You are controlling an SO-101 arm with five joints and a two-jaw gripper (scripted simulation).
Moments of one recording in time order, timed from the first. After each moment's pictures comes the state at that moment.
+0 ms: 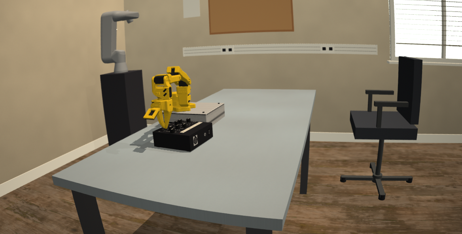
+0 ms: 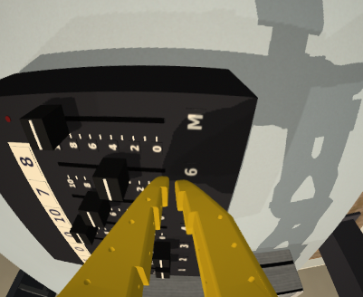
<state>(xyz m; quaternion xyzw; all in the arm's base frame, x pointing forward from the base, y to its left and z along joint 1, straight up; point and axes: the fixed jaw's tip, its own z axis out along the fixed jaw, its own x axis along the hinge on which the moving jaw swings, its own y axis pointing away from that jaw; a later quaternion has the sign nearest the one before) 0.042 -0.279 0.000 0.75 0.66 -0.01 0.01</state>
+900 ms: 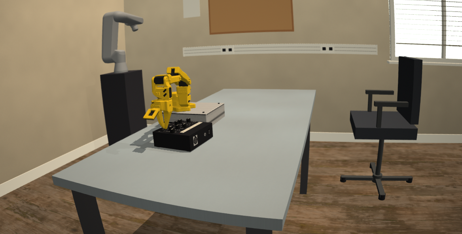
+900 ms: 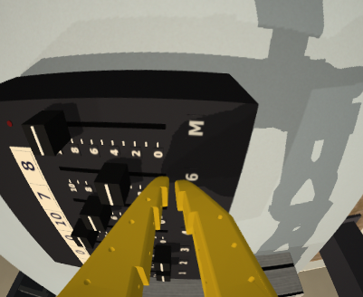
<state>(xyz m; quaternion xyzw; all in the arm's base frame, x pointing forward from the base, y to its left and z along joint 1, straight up) 0.043 -0.281 -0.001 0.75 0.66 -0.01 0.01</state>
